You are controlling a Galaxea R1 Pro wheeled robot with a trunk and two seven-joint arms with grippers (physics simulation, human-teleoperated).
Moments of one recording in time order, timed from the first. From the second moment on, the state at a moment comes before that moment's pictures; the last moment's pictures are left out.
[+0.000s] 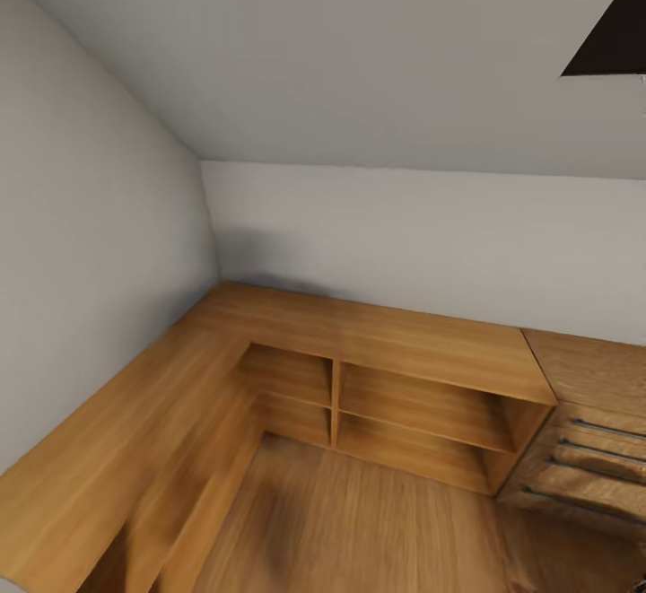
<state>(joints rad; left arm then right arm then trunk) 0.06 -0.01 -0.07 -0.36 0.17 -0.64 0.24 -0.20 -0.03 0.60 0.00 -0.44 -0.95 -0.27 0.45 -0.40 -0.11</state>
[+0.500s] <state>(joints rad) 0.06 -0.01 -0.07 -0.36 0.17 -0.64 0.24 -0.20 -0.03 0.60 0.00 -0.44 -0.94 -0.27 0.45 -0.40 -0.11</state>
